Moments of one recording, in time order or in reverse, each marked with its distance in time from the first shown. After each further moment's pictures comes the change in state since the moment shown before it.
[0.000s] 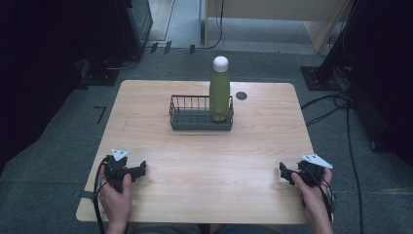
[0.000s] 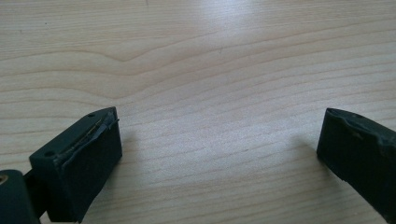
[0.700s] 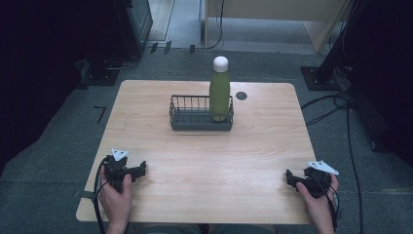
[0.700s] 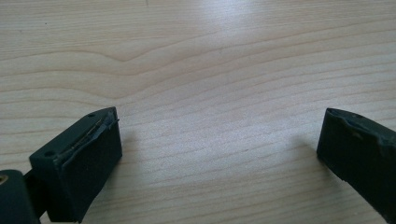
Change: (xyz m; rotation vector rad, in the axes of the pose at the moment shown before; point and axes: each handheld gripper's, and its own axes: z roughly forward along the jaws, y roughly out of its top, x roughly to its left) left arm 0.000 0.000 0.000 -0.001 0.000 0.000; right arm -0.016 -0.016 -0.009 0.040 -0.041 -0.014
